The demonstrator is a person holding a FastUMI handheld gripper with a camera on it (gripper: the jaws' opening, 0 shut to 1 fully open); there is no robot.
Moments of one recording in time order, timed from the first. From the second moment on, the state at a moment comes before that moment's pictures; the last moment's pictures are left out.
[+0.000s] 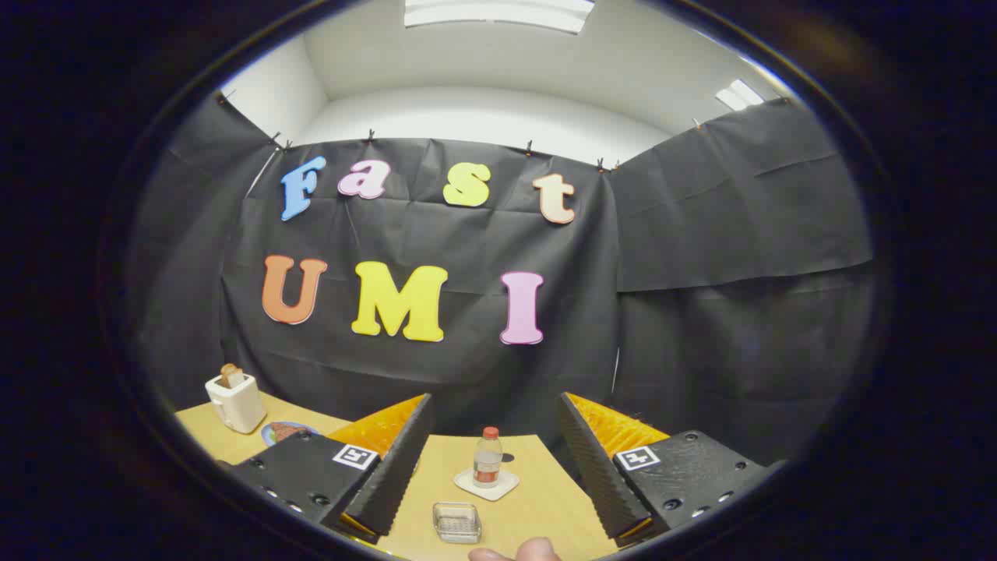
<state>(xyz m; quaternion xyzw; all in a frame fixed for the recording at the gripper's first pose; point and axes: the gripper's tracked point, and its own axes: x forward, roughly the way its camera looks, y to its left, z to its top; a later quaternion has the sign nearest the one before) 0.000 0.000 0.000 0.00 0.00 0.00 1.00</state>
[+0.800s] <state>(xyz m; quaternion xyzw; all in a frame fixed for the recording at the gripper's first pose) 0.031 0.028 -0.029 0.00 0.04 0.07 1.00</state>
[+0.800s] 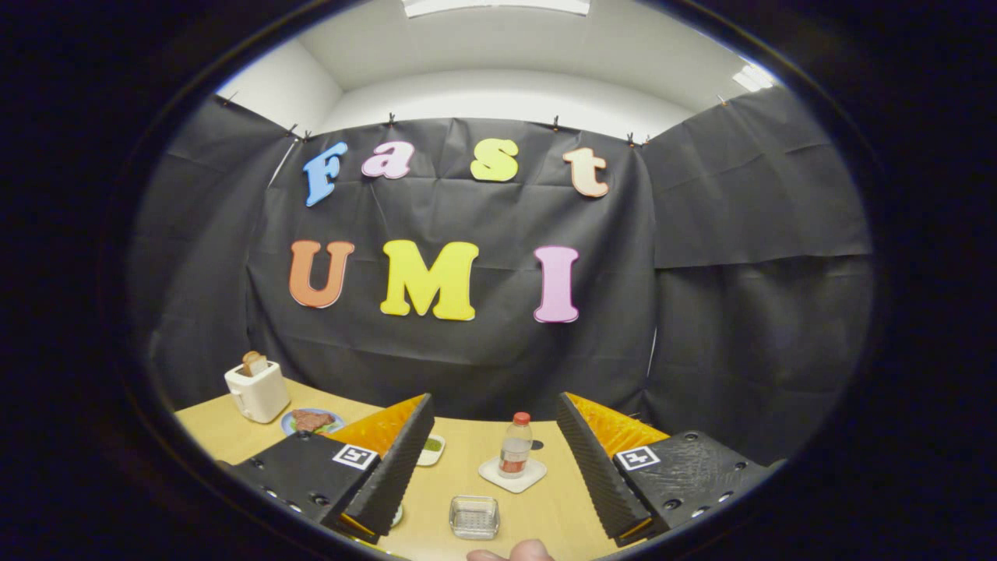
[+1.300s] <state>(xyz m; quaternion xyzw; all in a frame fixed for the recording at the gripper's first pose) 0.045 0.045 -0.042 0.00 0.06 0.10 0.99</state>
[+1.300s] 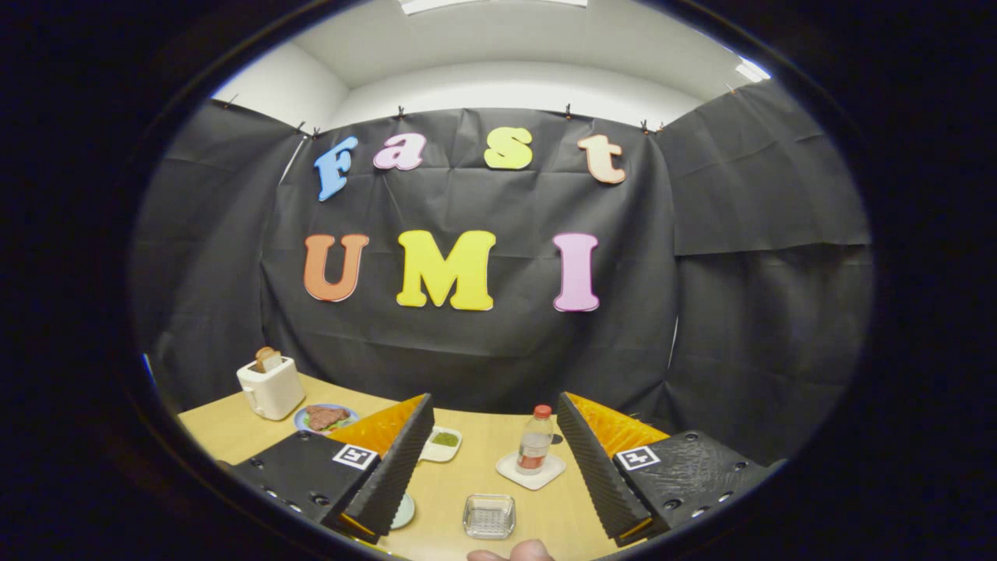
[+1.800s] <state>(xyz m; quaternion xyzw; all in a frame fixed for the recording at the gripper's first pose) 0.051 0.059 -0.046 0.01 0.07 0.13 0.99</state>
